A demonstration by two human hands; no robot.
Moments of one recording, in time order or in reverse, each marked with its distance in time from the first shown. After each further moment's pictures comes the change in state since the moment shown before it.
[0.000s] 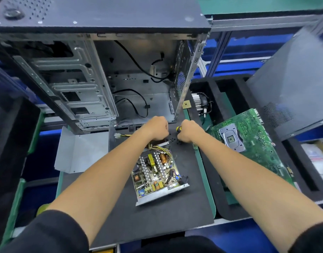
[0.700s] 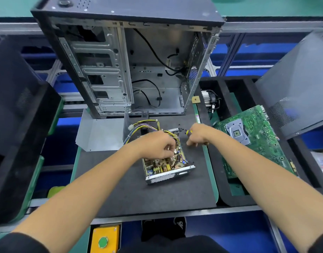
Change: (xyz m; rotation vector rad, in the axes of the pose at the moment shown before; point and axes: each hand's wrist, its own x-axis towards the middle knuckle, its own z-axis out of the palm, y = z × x) left_hand -0.121 -0.012 0.024 0.084 -0.012 0.362; right_hand -0.066 0.002 -0.006 -0.105 -0.289 -0.102
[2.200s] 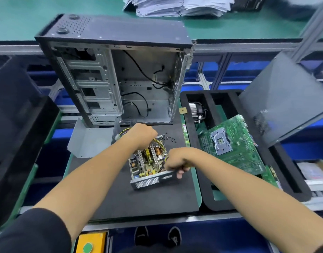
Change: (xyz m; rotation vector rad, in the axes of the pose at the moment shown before) left_hand 0.035 0.003 -0.015 0.750 -0.050 -0.213; right_hand -0.062 -0.019 0.030 0.131 -0.307 -0.043
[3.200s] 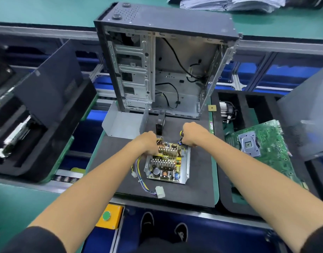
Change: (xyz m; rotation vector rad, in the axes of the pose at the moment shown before) left_hand -0.082 0.014 0.024 -0.744 -0.311 -0.561; right_hand 0.030 -0.032 -0.017 -0.448 0.535 -0.160
